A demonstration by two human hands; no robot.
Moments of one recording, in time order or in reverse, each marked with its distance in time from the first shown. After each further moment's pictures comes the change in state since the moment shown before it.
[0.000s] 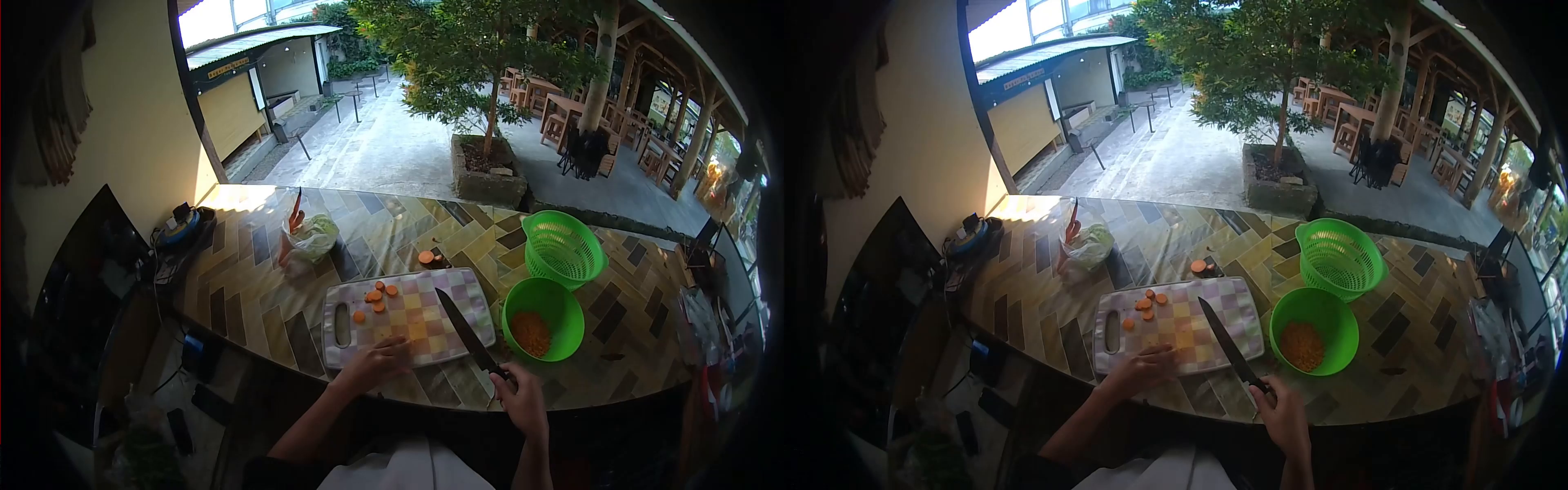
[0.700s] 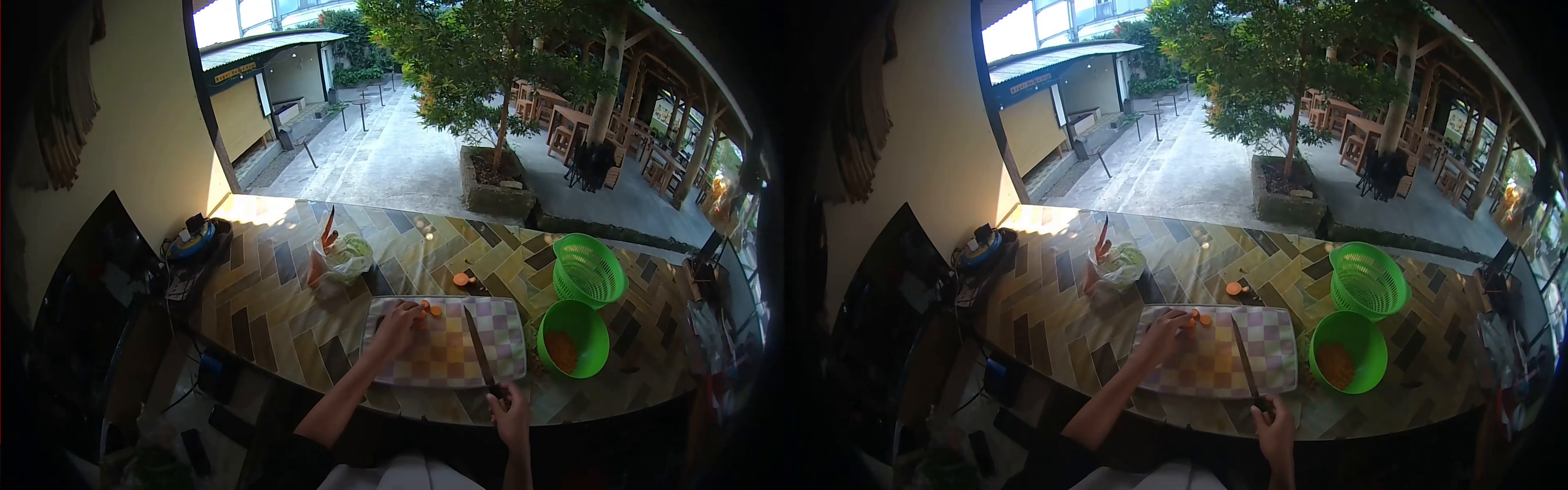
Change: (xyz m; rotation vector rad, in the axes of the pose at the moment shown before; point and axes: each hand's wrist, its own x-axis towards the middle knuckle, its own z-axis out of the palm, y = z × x) left_hand 0.064 -0.077 -0.062 -0.092 0.243 -0.247; right_hand 0.007 -0.008 0.102 0.203 0.144 0.221
